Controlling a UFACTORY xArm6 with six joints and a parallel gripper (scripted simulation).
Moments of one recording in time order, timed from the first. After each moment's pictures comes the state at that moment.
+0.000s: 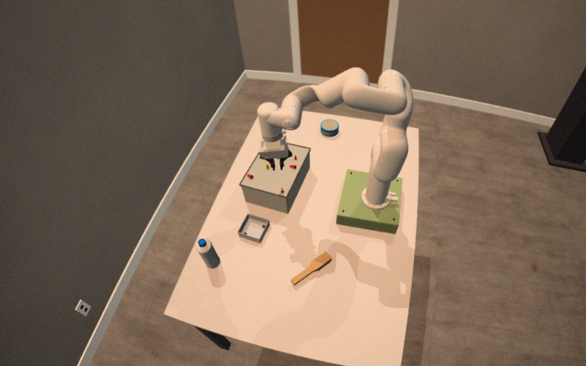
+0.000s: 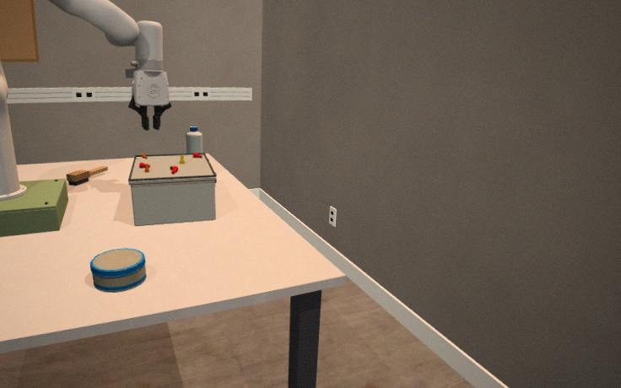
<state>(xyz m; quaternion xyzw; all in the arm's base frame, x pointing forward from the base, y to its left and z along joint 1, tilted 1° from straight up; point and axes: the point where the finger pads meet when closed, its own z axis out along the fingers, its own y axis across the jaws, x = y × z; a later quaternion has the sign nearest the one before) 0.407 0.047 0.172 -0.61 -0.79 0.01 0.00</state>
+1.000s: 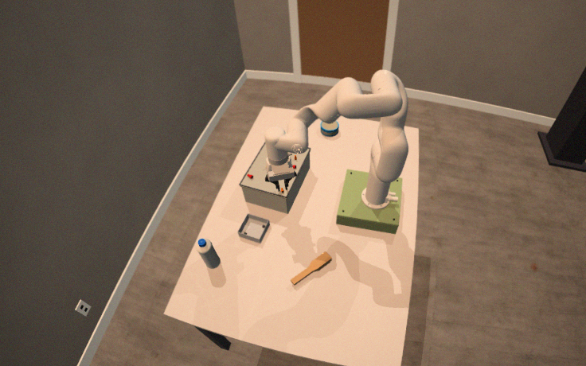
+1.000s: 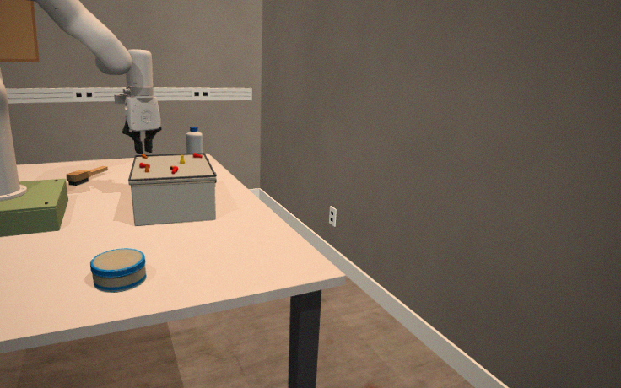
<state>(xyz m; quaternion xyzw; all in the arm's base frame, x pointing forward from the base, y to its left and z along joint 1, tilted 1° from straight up) 0.384 0.085 0.094 -0.54 -0.84 0.01 -0.01</state>
